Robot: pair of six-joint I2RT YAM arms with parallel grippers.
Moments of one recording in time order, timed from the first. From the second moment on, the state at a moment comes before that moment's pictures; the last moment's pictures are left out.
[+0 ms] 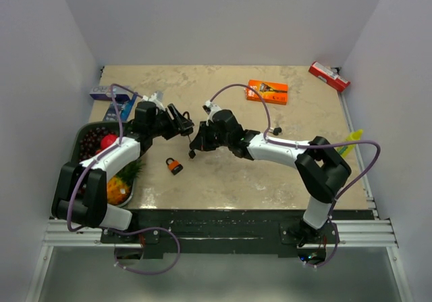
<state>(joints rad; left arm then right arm) -0.25 1.42 0.79 0.08 0.33 -0.78 0.82 1.77 1.12 0.13 -0.20 0.67</state>
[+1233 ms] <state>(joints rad) -0.25 1.42 0.79 0.08 0.33 -0.77 0.81 1.79 1.12 0.16 -0.22 0.67</state>
